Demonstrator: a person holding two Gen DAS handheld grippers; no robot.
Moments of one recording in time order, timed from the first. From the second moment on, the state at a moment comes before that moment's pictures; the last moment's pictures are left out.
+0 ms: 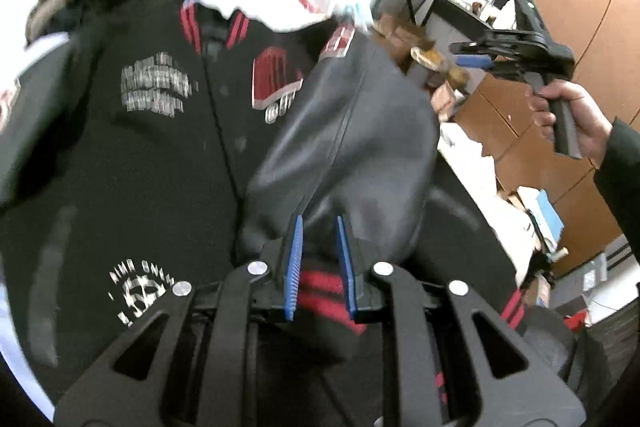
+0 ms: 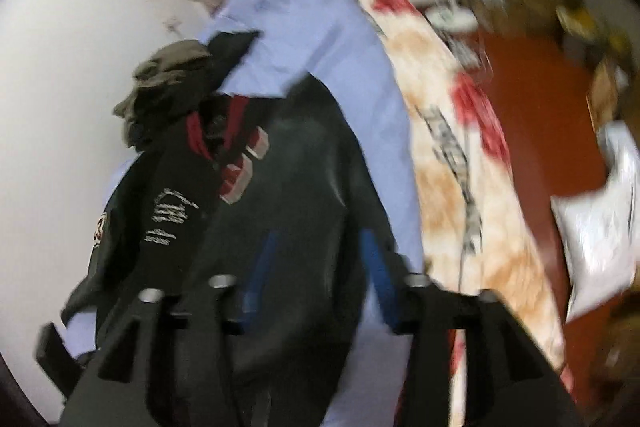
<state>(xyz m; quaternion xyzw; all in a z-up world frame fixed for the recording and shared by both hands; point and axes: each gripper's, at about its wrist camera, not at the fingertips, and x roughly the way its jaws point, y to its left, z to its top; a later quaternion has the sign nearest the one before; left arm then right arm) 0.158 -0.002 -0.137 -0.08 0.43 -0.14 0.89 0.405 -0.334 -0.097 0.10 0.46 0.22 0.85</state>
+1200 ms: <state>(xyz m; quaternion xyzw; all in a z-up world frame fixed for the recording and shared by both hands) 0.150 0.037 -0.138 -0.13 0.47 -0.13 0.87 0.258 -0.187 -0.169 -0.03 0.50 0.32 0.81</state>
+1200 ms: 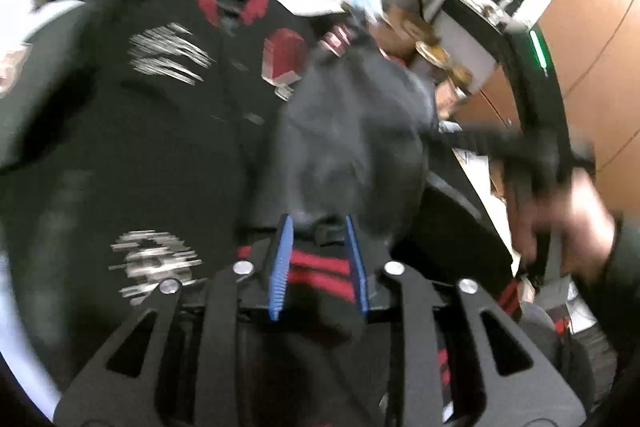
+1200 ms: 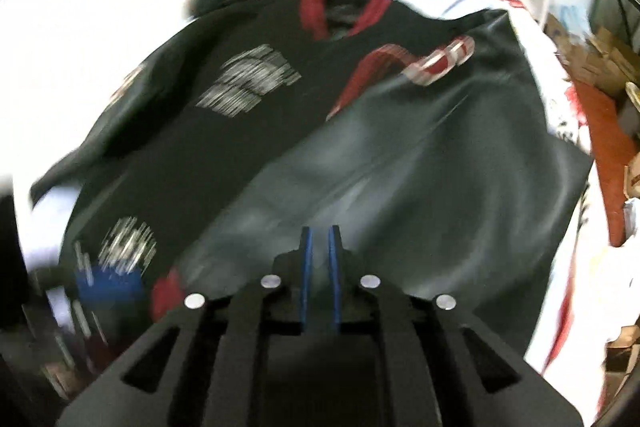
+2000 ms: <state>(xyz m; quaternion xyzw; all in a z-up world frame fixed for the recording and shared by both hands) -0.034 0.400 -0.090 -0.08 0.51 0.14 0.85 0.200 -0.148 -0.205 0.02 0.50 0.31 0.81</state>
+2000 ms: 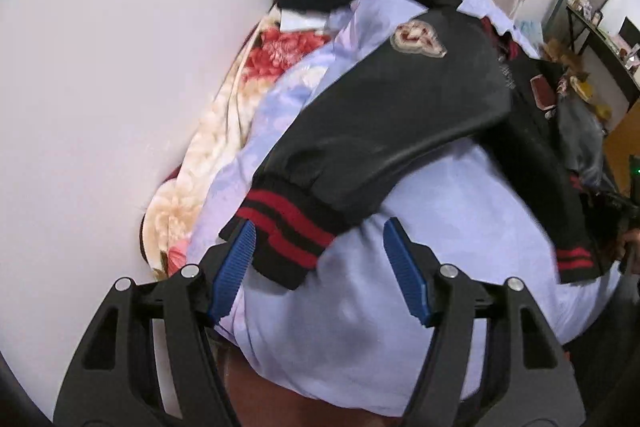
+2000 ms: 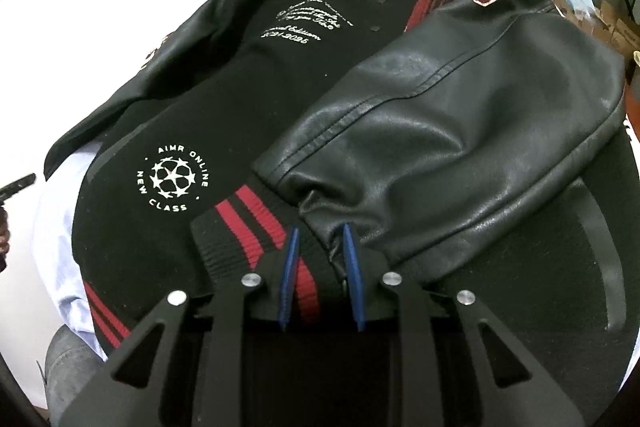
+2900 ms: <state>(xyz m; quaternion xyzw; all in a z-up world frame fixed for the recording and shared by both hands) 0.089 0.296 0.052 0.10 0.40 0.10 0.90 0.169 -0.215 -0.191 0.14 0.46 0.37 0.79</state>
